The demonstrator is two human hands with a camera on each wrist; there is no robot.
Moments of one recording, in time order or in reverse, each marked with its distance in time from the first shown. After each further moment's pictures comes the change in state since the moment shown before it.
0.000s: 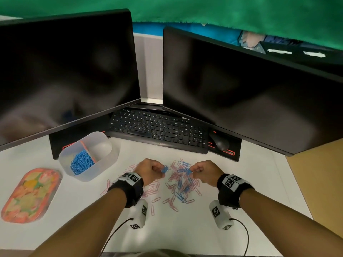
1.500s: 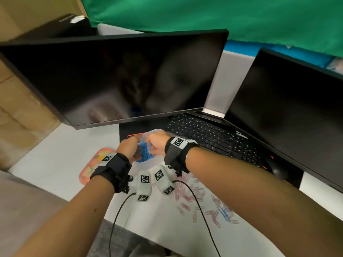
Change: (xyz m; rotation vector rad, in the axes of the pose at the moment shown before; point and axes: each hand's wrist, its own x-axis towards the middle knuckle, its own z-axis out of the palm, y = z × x) left_hand -0.078 -0.062 -0.175 -0.930 0.610 -0.407; right_hand 0.046 -0.288 0.193 0.316 -0.299 0.018
